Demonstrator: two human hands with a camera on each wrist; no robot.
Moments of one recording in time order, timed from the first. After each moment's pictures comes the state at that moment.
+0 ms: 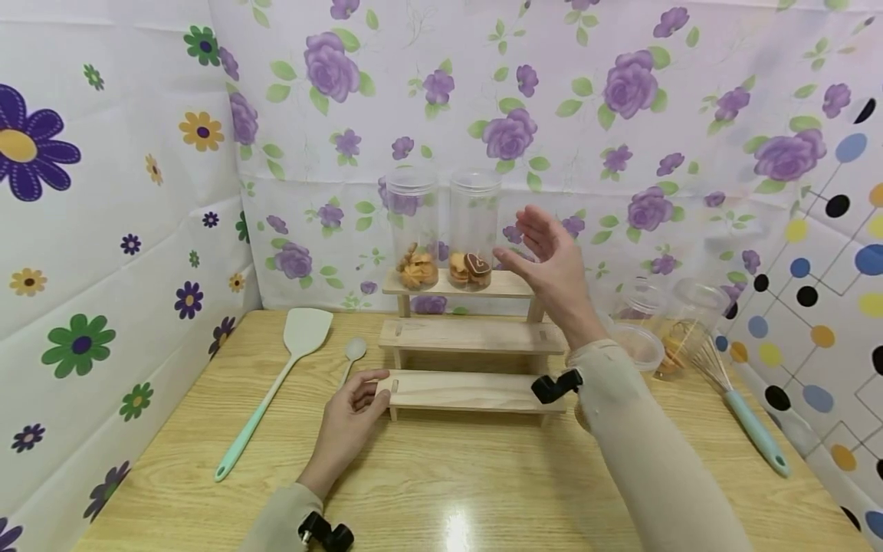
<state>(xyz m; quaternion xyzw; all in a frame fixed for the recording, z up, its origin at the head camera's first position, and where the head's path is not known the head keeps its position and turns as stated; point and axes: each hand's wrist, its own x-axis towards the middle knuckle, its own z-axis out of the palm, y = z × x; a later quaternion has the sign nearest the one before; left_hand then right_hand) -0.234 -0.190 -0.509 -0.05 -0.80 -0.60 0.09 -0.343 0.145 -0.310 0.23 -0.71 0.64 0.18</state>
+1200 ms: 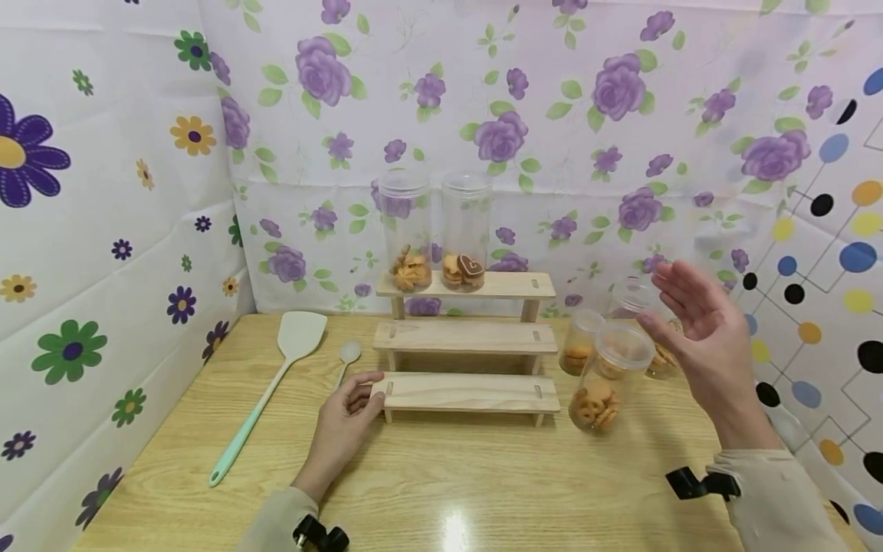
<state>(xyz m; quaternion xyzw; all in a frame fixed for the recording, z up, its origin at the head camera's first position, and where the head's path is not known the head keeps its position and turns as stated) -0.233 -0.190 -0.511 -0.05 -0.80 -0.60 0.10 -0.238 0.305 -0.345 0.21 -0.66 0.68 0.24</state>
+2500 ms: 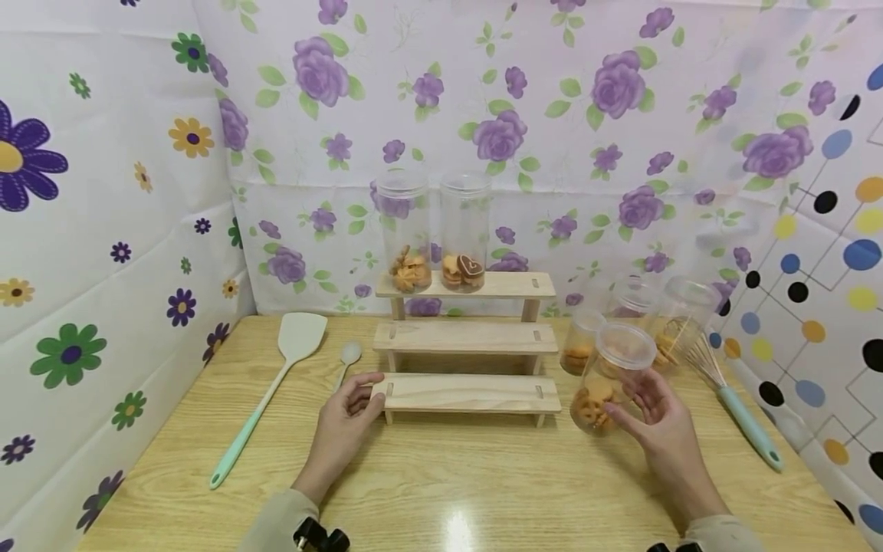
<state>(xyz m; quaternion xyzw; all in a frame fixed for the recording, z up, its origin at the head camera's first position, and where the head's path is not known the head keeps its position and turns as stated) -0.233 -0.188 -0.508 -0.05 -0.80 -0.60 0.09 -0.220 0.309 -0.496 0.10 -0.74 0.65 0.15</state>
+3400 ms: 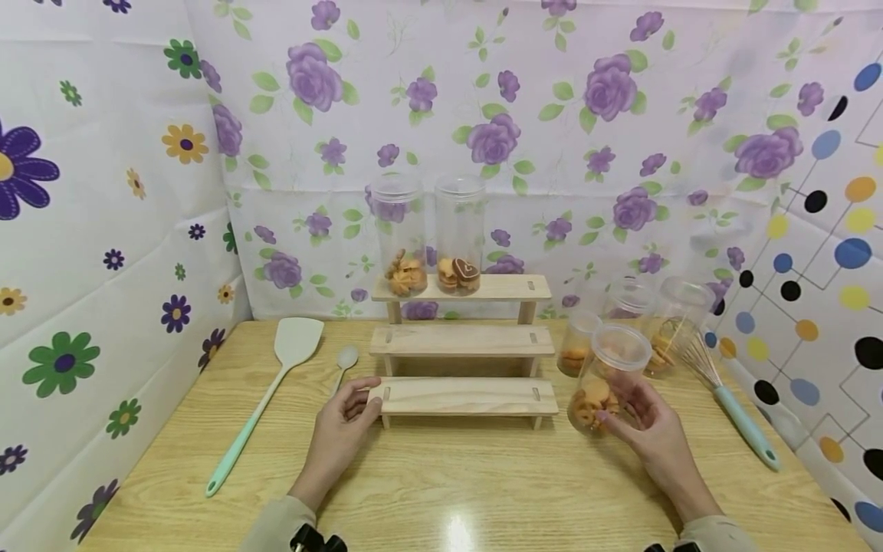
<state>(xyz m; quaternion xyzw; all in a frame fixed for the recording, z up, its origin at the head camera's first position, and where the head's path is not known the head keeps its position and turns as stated) -0.231 -0.187 -0.508 -0.05 -0.80 -0.59 0.09 -0.225 0.315 -0.514 0.11 -0.77 0.61 0.13</state>
